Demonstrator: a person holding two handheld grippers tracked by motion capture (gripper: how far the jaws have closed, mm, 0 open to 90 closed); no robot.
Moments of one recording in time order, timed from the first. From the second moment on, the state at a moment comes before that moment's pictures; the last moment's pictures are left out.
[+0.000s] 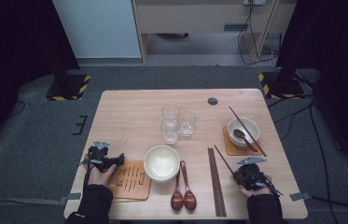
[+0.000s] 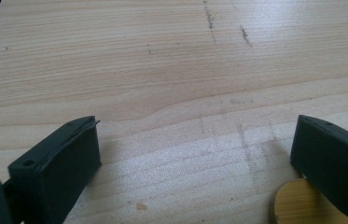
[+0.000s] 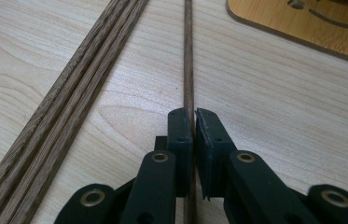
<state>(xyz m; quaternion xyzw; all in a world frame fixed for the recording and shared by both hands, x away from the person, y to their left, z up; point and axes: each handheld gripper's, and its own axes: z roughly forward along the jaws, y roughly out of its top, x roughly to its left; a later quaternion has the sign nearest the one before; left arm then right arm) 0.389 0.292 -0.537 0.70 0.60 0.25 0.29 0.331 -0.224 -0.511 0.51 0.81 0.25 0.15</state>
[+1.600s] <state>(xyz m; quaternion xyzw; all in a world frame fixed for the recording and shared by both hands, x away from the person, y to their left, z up) 0.390 0.292 -0.537 0.70 0.60 0.25 0.29 0.333 -0.239 -0.428 0.49 0.76 0.39 0.19</state>
